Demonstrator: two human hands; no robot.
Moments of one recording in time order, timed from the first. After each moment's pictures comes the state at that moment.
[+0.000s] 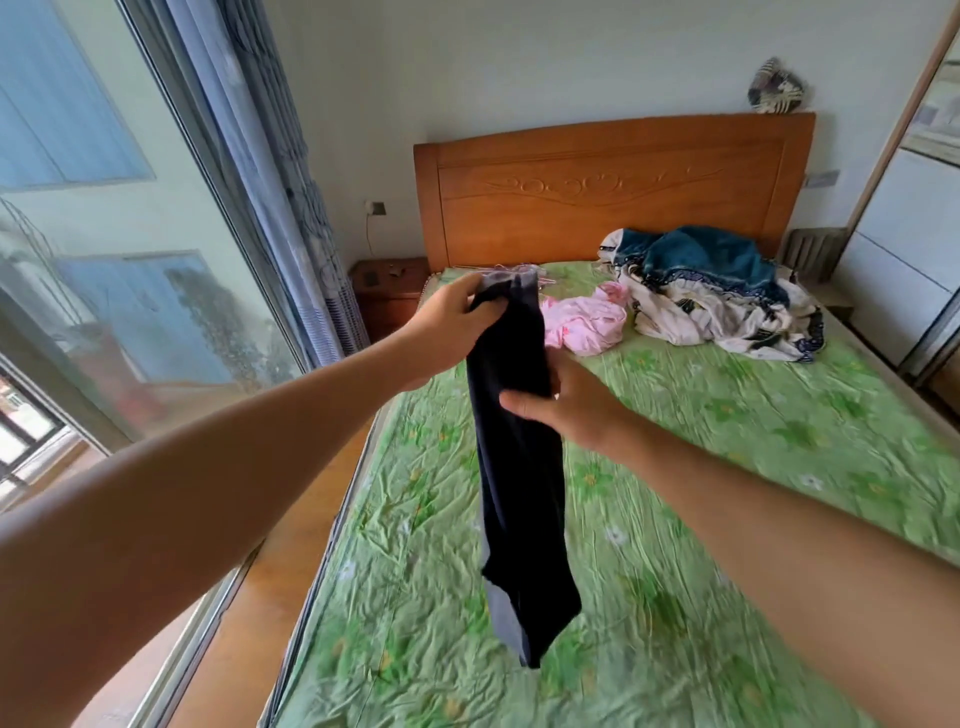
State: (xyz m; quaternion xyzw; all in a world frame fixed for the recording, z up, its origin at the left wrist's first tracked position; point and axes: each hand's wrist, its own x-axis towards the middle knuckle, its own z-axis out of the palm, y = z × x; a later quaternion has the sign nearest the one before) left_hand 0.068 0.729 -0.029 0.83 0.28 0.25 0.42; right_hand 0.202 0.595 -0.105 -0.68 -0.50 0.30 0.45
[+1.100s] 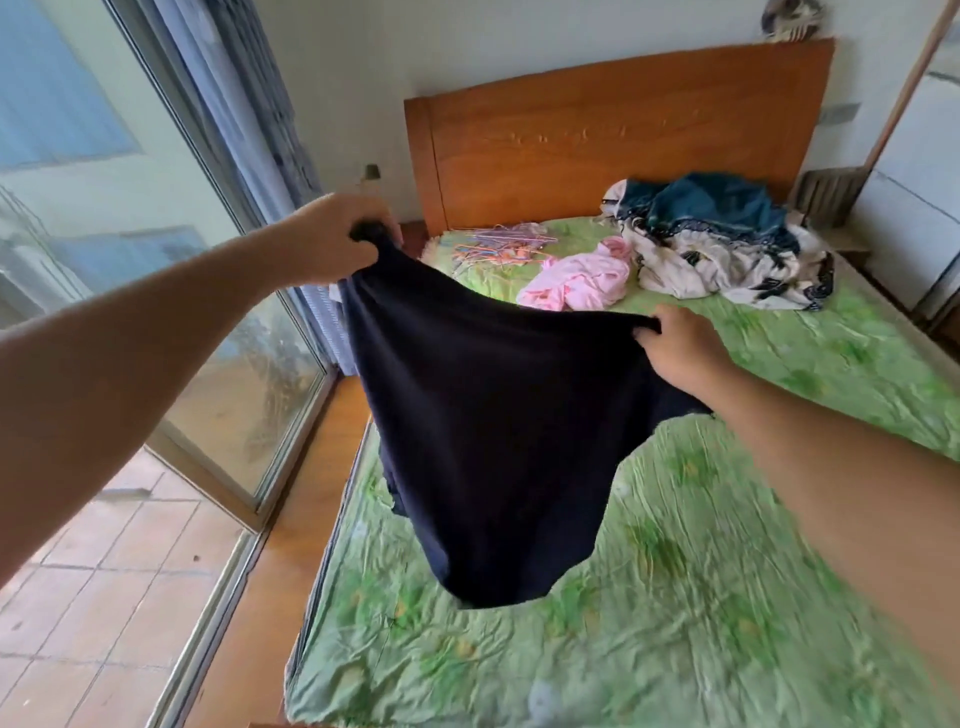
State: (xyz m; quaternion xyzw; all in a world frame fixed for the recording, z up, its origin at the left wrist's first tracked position) left_hand 0.000 0.791 0.037 0.95 0.28 0.10 0.10; right_hand 0.322 0.568 -0.152 -0.86 -0.40 0.06 0.31
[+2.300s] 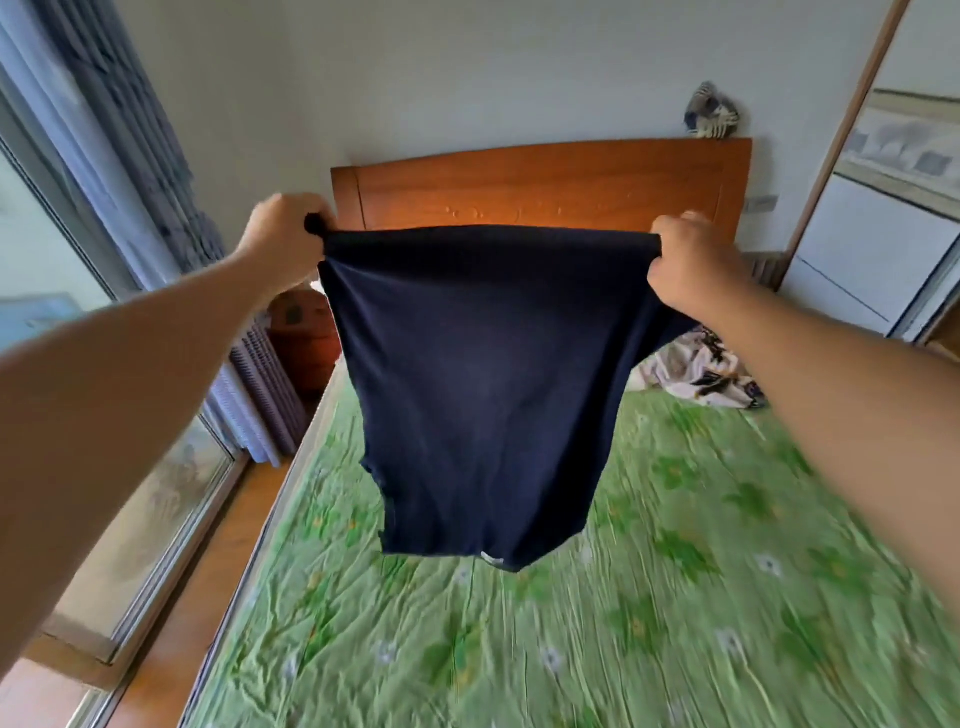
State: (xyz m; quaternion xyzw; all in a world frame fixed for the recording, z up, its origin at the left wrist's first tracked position) left_hand 0.277 0.988 0.034 0.87 0.38 0.31 0.08; right_hand 0.617 0.706 -0.015 -0.86 -0.43 -0.17 0.21
